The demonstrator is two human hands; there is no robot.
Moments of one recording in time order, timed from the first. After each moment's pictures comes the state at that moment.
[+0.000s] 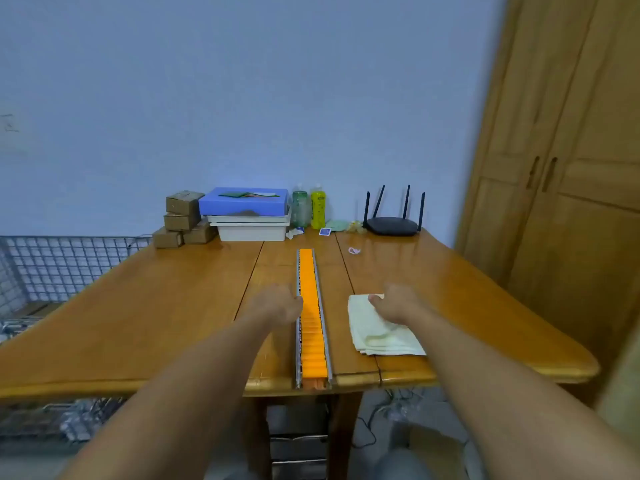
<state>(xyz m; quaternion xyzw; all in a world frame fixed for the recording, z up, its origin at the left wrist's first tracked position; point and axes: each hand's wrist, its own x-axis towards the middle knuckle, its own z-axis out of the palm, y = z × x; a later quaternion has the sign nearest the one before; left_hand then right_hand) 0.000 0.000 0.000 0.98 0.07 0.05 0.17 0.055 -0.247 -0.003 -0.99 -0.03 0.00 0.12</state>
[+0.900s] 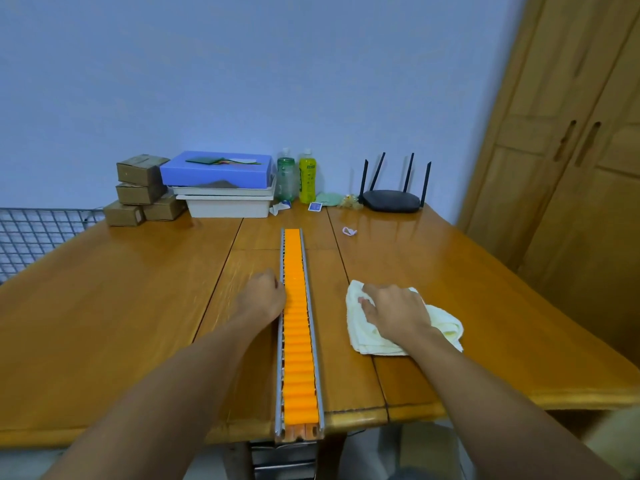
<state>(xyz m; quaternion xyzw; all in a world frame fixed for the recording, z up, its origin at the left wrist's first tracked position) 0.107 0.016 -0.062 0.95 0.09 0.13 0.28 0.105 -0.242 -0.054 -0.98 -0.13 -0.12 0.02</state>
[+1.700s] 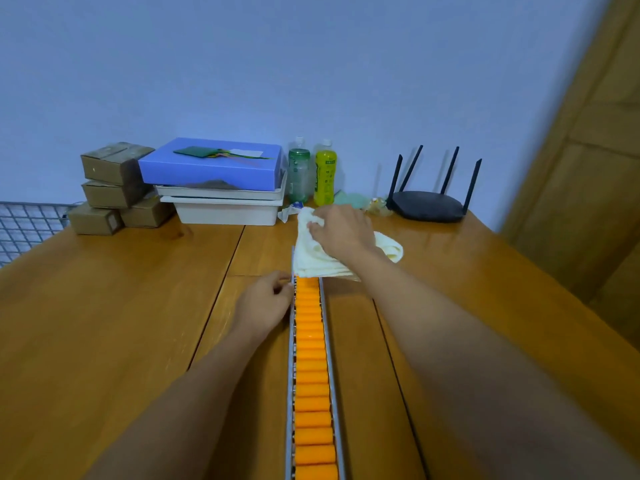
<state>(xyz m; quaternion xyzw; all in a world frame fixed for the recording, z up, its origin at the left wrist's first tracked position) 0.243 0.060 -0.081 0.90 0.07 0.14 0.41 0.330 -0.089 0.027 -0.95 -0.19 -0.21 0.15</state>
